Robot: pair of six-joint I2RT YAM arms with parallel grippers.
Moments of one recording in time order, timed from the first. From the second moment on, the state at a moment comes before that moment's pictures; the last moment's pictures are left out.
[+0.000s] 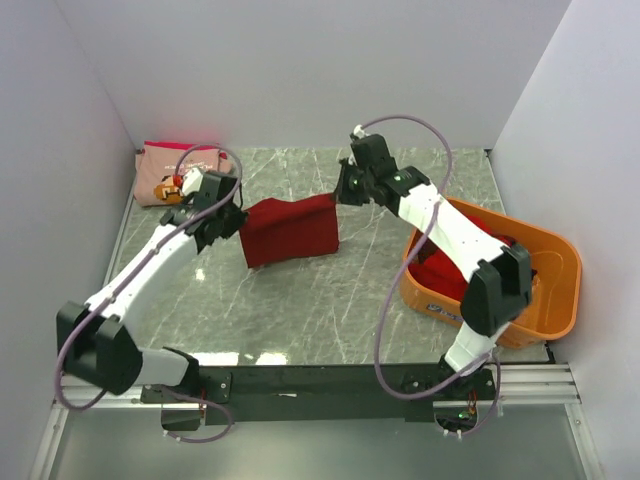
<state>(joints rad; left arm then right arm) -0.39 1.30 1.13 -0.63 -0.33 -1.07 0.54 1.67 1.54 -0.57 -0.04 0.54</state>
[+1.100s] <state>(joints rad) -0.23 1.83 1.42 -0.36 -0.19 -0.76 0.37 2.19 1.93 -0.43 -0.17 0.46</state>
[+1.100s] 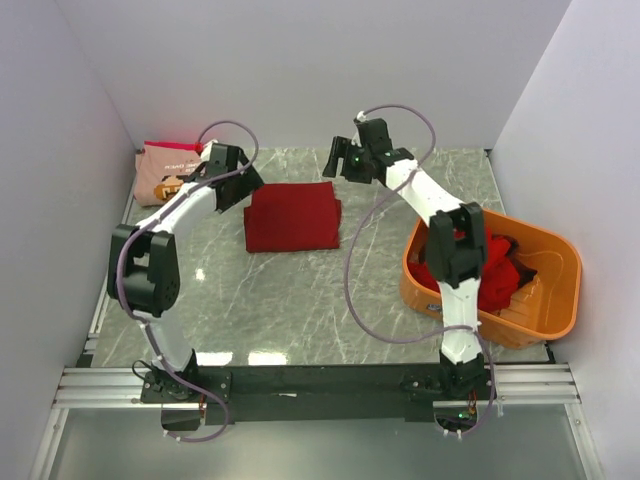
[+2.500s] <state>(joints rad) -0.35 2.13 1.60 -0.50 -0.33 -0.61 0.49 1.19 0.93 -0.40 0.05 0.42</state>
